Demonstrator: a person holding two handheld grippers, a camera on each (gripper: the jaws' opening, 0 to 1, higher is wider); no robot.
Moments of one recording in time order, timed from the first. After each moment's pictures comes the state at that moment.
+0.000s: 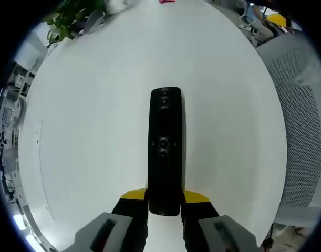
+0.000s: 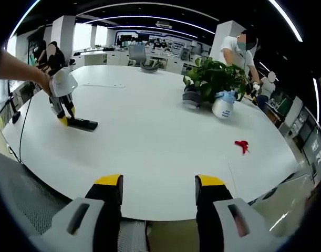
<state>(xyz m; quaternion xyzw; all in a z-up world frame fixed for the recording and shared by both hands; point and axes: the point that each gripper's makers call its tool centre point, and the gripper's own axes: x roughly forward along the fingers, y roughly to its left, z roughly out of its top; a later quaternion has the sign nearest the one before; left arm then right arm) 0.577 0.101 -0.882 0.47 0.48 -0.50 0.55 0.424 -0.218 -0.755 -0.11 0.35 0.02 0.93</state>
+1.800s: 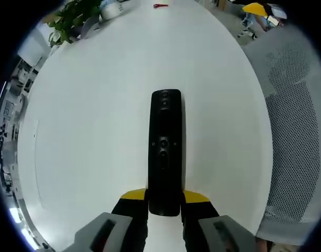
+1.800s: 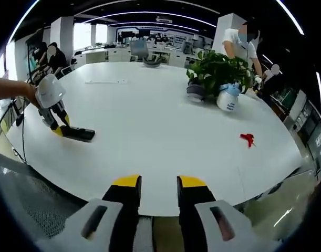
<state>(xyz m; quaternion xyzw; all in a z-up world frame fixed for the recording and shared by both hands) 0.516 0.097 -0.881 0.45 0.48 -0.50 0.57 0.418 -0.213 -0.763 -0.09 0.37 0.04 0.92</state>
